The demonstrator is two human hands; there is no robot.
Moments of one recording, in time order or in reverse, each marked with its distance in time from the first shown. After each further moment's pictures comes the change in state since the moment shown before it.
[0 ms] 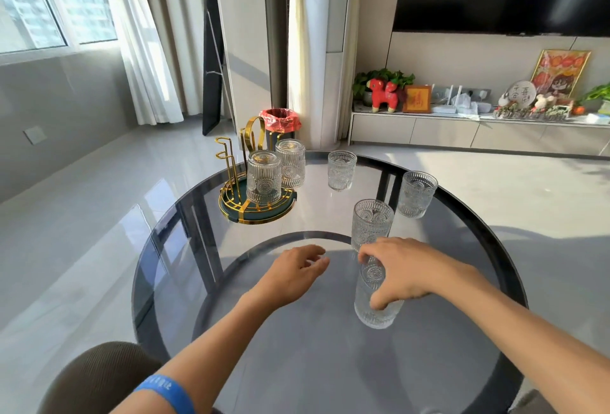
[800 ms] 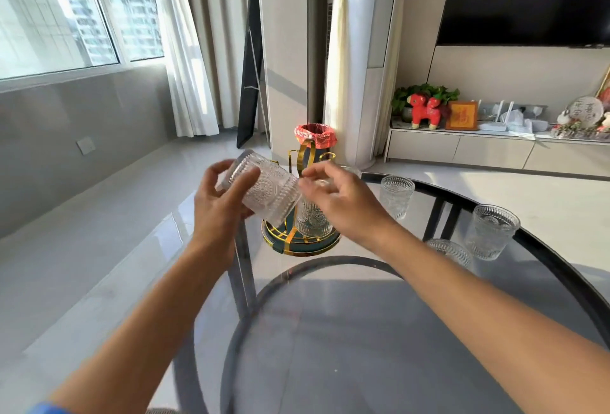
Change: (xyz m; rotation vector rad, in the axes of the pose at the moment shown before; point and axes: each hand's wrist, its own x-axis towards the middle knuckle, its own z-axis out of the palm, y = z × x) left_hand 0.015 -0.029 -0.194 -0.955 0.694 0.151; right_hand 0.146 -0.130 -0.070 0.899 0.498 -0.321
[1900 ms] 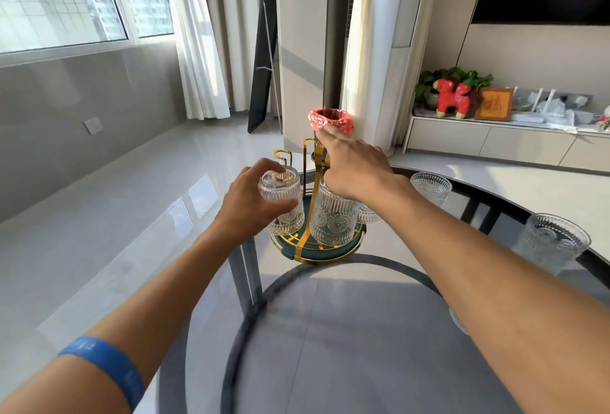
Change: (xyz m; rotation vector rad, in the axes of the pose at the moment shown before) left_hand 0.077 -0.064 -0.008 0.928 -0.190 0.165; right_hand 0.116 0.037 0.015 -0.854 -0.116 0.033
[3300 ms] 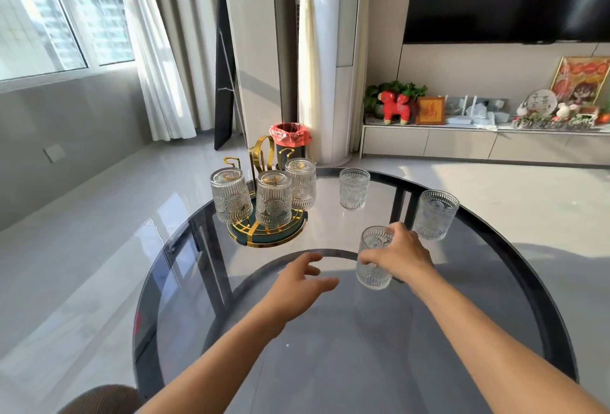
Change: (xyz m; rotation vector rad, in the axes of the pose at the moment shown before) left_hand -0.160 0.104 0.105 -0.295 -0.540 -0.419; right_hand -0.212 0.135 0.029 0.493 -0.009 0.732
